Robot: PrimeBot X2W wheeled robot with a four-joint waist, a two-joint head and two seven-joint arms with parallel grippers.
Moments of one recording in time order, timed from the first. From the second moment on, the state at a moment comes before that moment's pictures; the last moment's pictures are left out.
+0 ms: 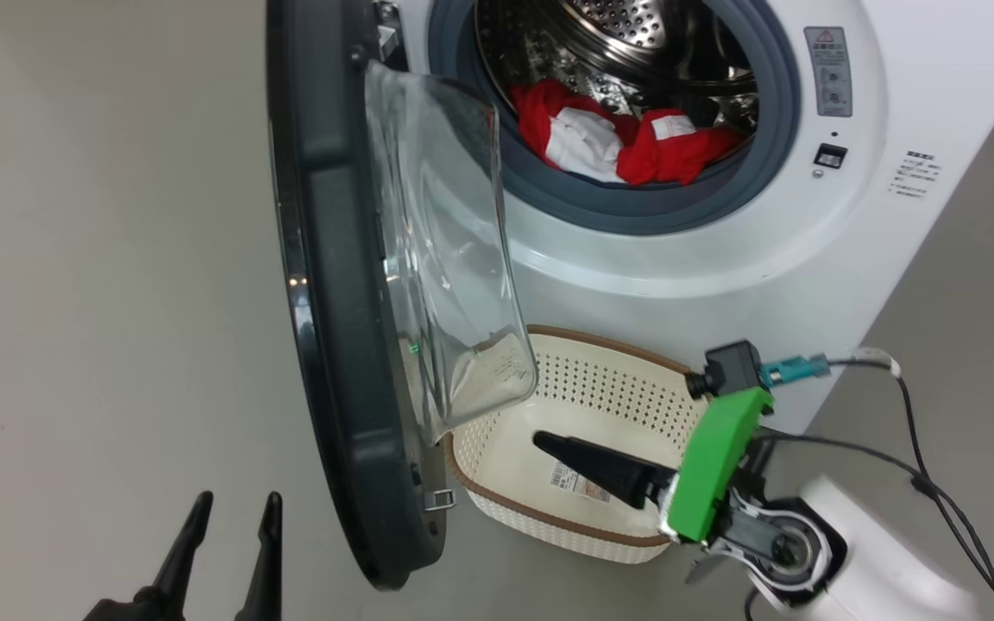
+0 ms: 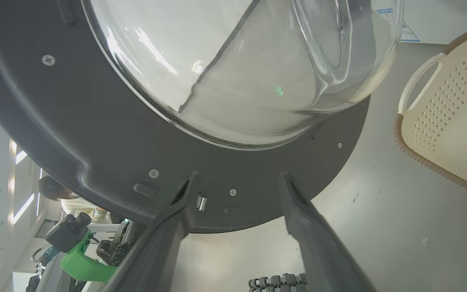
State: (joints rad) left arm 0.05 0.05 0.02 0.13 -0.21 -0.13 -0.25; right arm -0.45 -0.20 0.60 0.36 1.49 0.12 0.41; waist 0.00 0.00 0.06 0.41
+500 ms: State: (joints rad) left arm 0.06 0.05 0.04 0.14 -0.21 -0.13 -0.25; right arm -0.32 -0.28 0.62 0.39 1.47 0.12 0.19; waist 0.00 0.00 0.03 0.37
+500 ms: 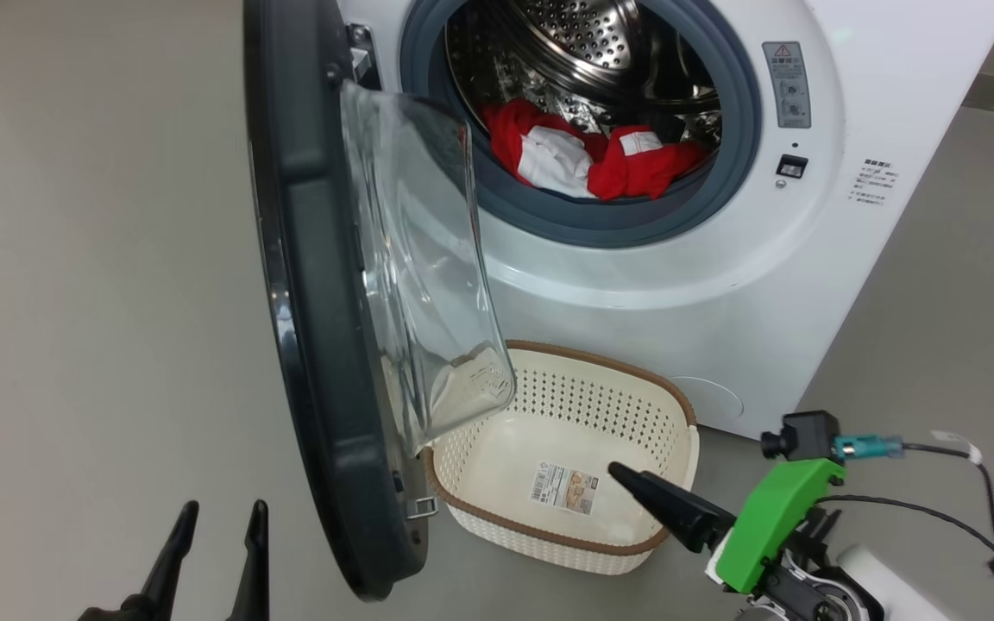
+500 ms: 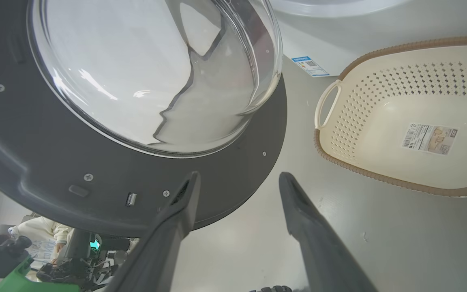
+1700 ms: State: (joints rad) left arm 0.07 0.05 0.06 0.16 -0.21 -0.13 -0.25; right arm -0.32 -0.27 0.56 0.57 0.81 0.12 -0.25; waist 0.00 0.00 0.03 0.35
